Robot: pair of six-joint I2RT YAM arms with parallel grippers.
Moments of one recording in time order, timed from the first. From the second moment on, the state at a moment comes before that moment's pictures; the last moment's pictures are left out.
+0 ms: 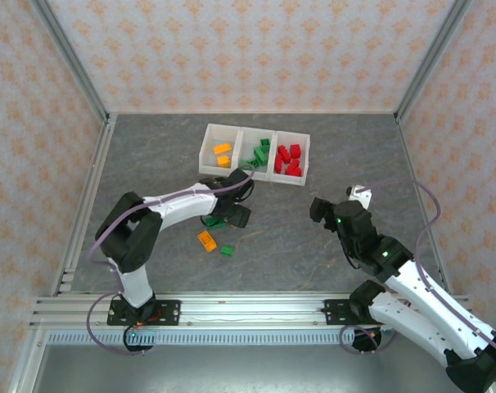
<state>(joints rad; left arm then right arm) -0.66 1.83 1.19 -0.68 -0.17 -0.35 0.63 0.66 0.63 -0.59 0.47 0.68</state>
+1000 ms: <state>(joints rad) -0.66 1.96 1.32 -0.73 -0.22 -0.31 0.63 0.67 0.63 -0.59 0.50 0.68</state>
